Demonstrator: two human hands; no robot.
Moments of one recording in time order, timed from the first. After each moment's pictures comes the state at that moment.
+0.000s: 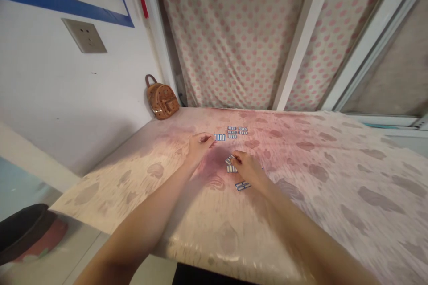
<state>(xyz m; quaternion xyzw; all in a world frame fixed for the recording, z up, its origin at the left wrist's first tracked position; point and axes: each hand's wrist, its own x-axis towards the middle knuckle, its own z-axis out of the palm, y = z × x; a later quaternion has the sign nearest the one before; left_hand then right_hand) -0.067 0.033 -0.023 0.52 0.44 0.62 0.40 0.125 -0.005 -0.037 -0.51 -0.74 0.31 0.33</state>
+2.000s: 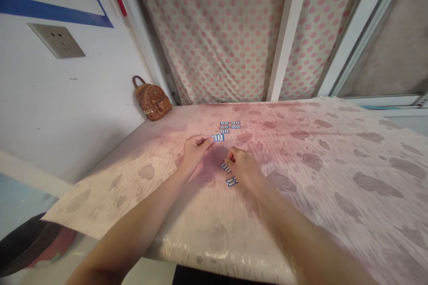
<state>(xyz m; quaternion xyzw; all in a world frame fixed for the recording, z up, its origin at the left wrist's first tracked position) -0.037 0.000 -0.010 0.53 0.45 0.59 0.41 0.135 -0.029 -0.018 -0.58 -0.73 0.22 0.28</state>
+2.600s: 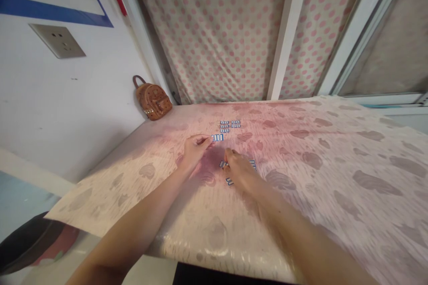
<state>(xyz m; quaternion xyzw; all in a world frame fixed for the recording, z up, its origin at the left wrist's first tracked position) -0.043 0.010 -0.021 0.53 0.45 0.59 0.41 0.126 -0.032 -0.023 -0.55 -0.78 0.20 0.23</state>
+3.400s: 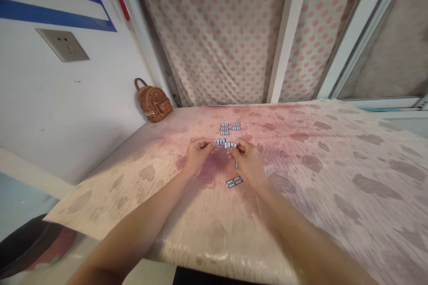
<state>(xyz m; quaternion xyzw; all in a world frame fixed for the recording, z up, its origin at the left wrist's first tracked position) -0.036 0.007 -0.027 0.54 0.45 0.58 0.41 0.136 -0.019 -0.018 -0.49 -0.58 0.38 0.52</state>
